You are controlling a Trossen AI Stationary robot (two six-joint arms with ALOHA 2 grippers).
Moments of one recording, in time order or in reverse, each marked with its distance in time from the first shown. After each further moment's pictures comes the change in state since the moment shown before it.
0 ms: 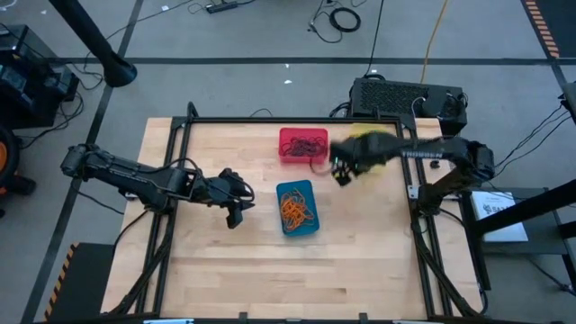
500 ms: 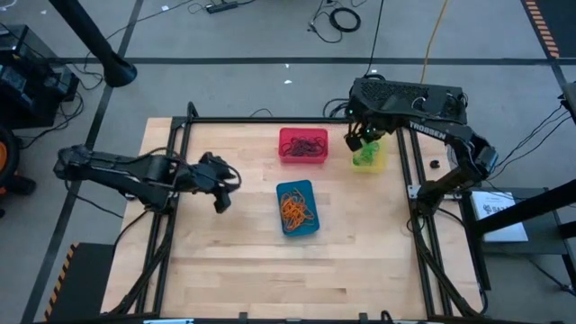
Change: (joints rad) left arm 0.049 -0.115 0.137 -0.342 -0.101 0.002; right arm -0.474 0.000 0.054 0.069 0.018 -0.385
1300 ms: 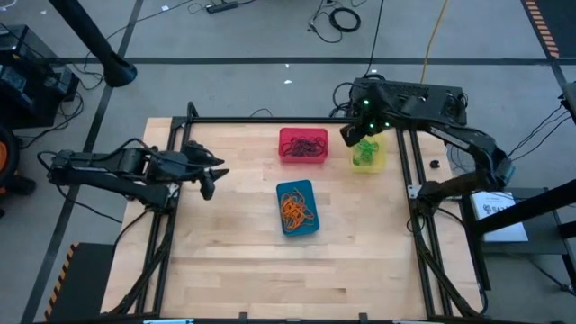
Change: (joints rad) left arm 0.043 -0.218 0.000 -0.001 -0.105 -0.028; right arm -0.021 -0.140 -0.001 0.192 -0.276 -0.101
